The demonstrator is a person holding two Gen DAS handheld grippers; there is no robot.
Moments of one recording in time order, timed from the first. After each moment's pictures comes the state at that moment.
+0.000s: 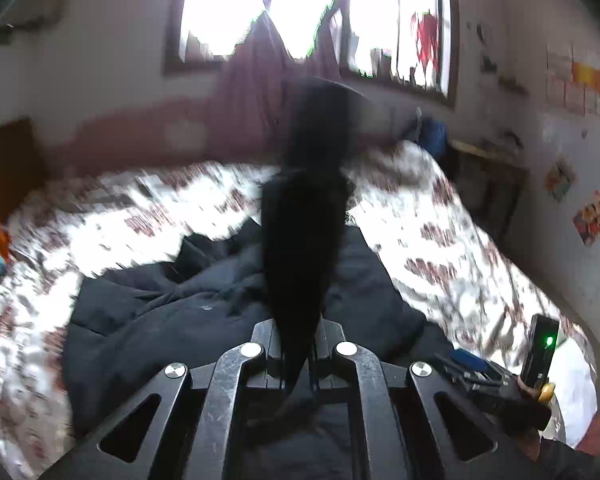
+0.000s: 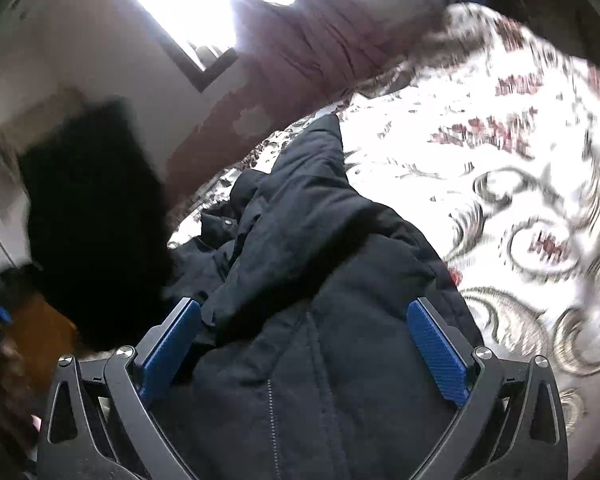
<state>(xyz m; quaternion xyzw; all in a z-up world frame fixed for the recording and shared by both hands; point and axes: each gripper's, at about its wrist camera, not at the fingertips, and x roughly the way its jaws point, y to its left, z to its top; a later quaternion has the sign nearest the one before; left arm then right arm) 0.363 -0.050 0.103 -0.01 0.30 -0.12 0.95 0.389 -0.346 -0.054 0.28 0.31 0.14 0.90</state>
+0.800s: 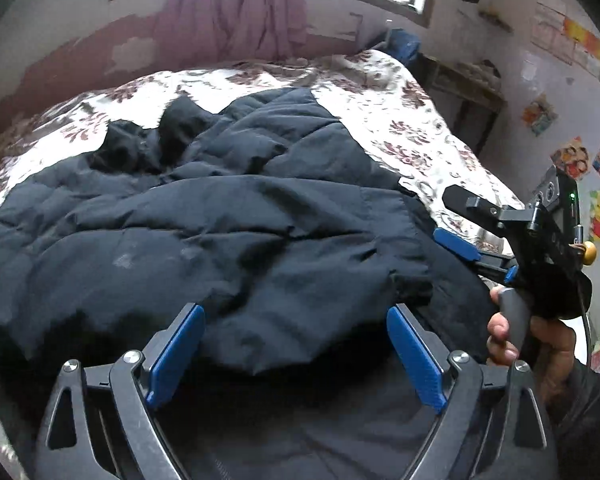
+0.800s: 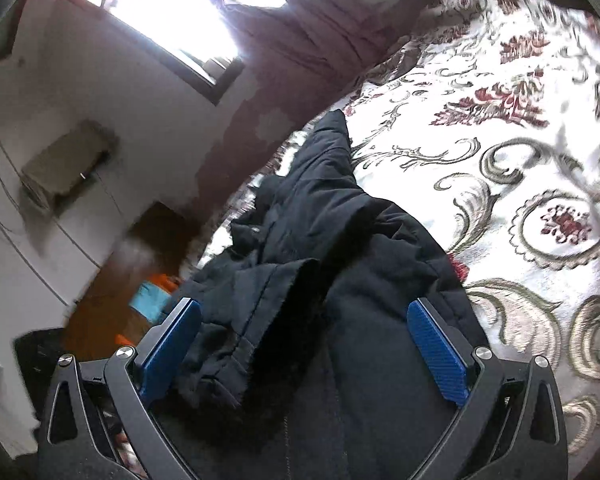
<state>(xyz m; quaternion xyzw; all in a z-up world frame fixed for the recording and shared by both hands) 0.353 -0.088 0.001 0.01 0.42 -0.17 0.89 0.396 -0.356 -0.058 0.29 0.31 0.18 0.89</state>
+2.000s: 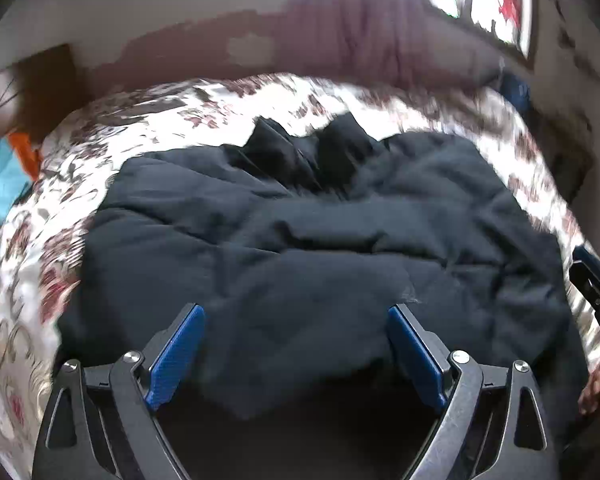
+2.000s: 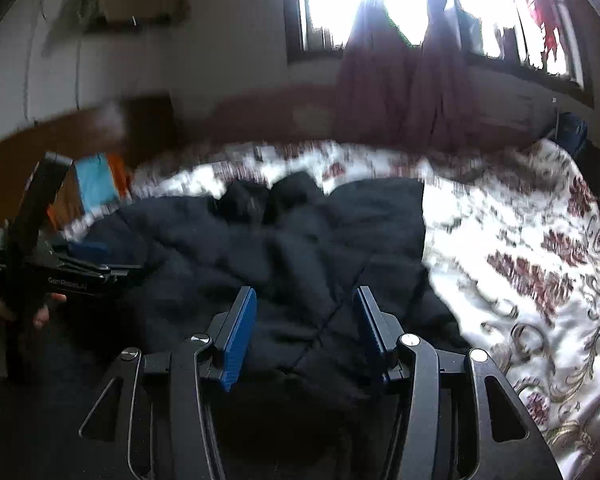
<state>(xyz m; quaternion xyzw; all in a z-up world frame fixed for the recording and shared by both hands) 0.422 0.006 -0.018 -0.01 0.41 0.00 0.91 0.424 -0.260 -0.031 -0.04 0.30 0.16 0.94</state>
